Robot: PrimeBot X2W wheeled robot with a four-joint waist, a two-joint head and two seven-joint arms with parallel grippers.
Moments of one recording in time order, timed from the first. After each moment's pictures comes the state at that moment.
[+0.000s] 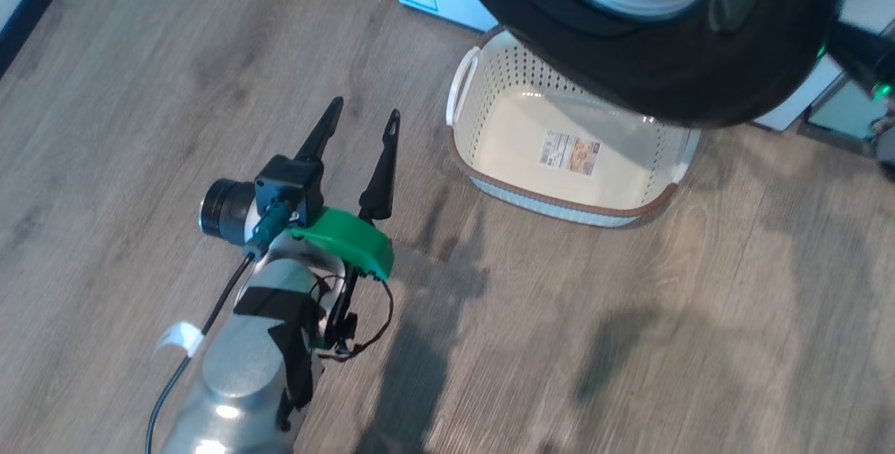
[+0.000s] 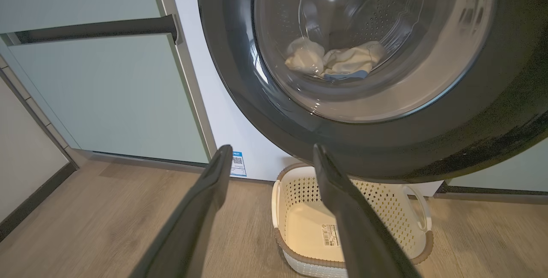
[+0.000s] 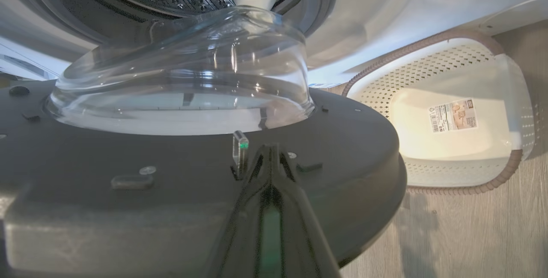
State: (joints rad) left arm -0.47 0.02 -0.19 0.33 -0.14 0.02 -0.26; right arm -1.01 -0.31 0.30 0.85 1.57 0.13 0.60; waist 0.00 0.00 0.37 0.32
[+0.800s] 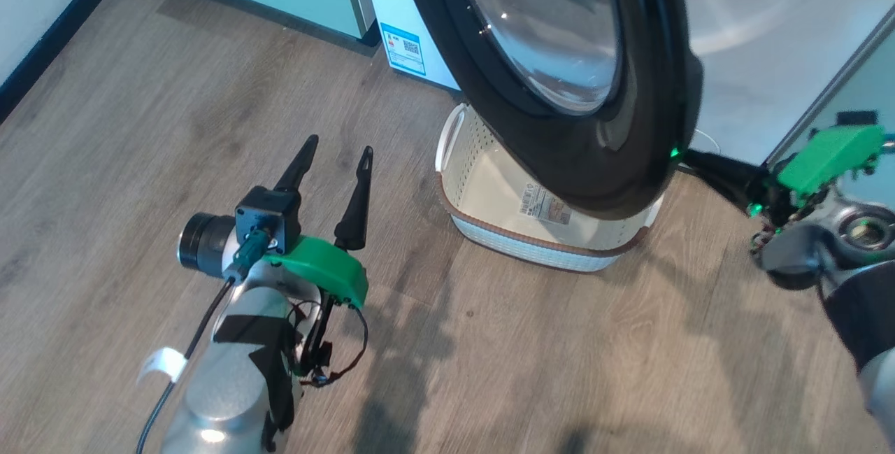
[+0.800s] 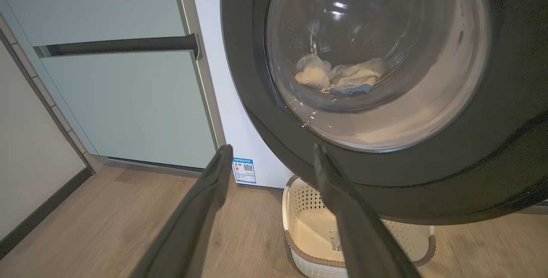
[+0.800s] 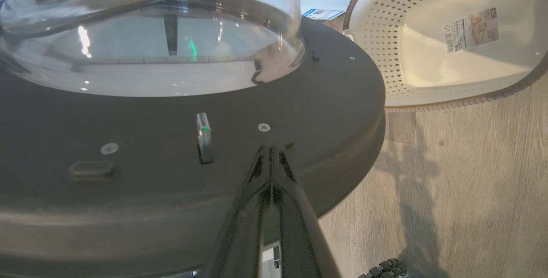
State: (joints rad) left arm -0.39 0.03 -0.10 0.37 -0.07 -0.04 -0.26; right arm -0.78 -0.19 0.36 0.81 1.57 0.13 0.63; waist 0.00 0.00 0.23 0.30
